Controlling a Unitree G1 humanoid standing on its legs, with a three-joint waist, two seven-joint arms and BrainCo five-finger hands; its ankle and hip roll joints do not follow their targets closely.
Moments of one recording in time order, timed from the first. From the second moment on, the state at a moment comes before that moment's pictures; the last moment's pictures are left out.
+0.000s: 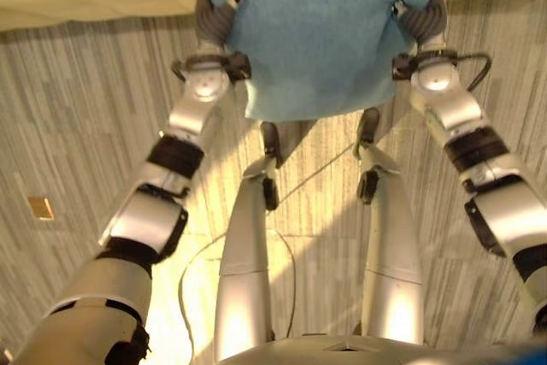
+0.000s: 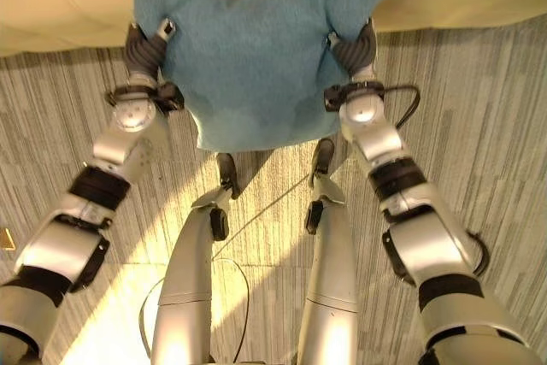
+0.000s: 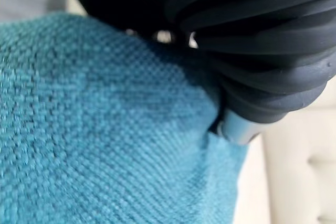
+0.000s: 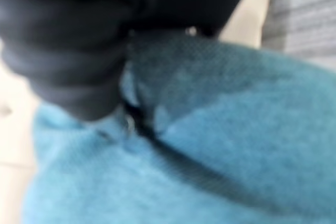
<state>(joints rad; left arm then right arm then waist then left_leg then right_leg) -0.88 0.43 -0.33 0.48 -0.60 -0.13 0.44 -0.96 -0.47 0.35 0.59 0.32 -0.05 -0.45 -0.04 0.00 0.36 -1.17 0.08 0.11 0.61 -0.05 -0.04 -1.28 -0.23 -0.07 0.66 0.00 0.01</state>
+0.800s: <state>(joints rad) -0.15 0.29 -0.26 0.22 -0.48 -0.16 0.26 -0.23 -0.36 0.21 0.29 0.17 -0.10 -0.25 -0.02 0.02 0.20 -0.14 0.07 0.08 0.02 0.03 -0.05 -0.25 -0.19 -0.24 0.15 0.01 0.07</state>
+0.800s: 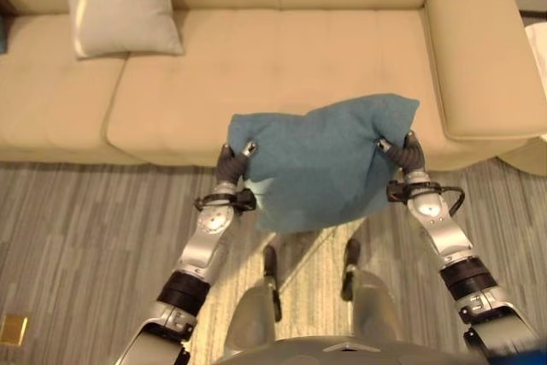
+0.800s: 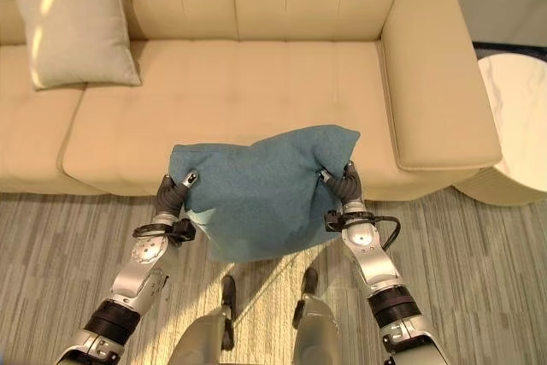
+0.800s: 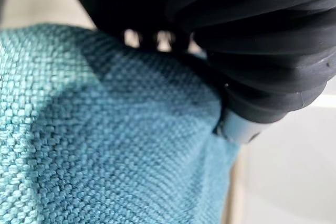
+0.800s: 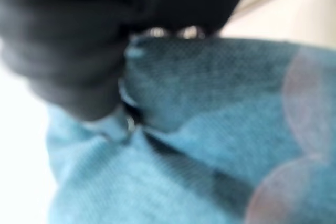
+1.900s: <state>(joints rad) -0.09 0.24 -0.31 0.28 -0.44 -0.11 0.17 -0.03 -0.37 0.13 0.26 0.13 -0.07 -0.16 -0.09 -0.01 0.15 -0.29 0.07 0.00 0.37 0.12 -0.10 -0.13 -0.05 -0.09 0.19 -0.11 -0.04</state>
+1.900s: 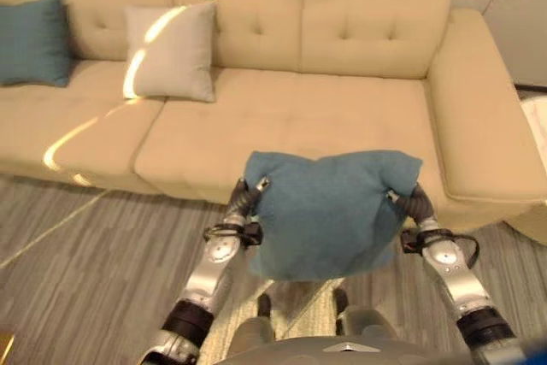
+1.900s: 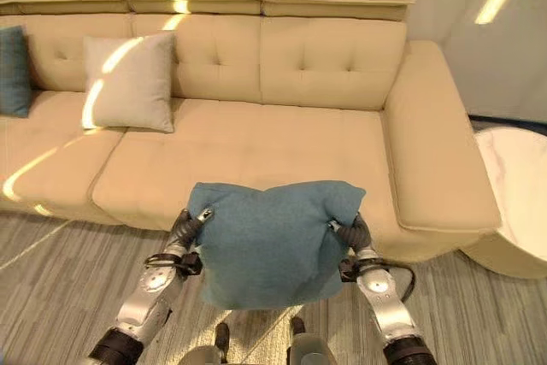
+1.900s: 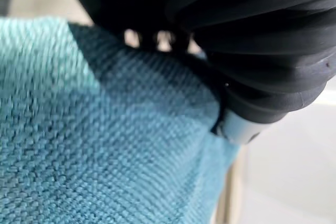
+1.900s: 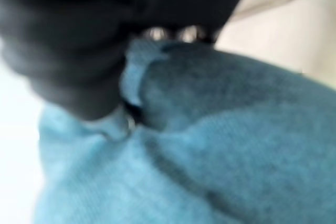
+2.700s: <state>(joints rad) -0.07 0.28 -0.23 0.25 -0.44 -0.09 0.13 -0.04 -0.35 0.14 0.21 0.13 -0.07 -0.12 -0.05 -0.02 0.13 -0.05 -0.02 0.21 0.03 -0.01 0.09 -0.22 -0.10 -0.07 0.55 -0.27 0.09</state>
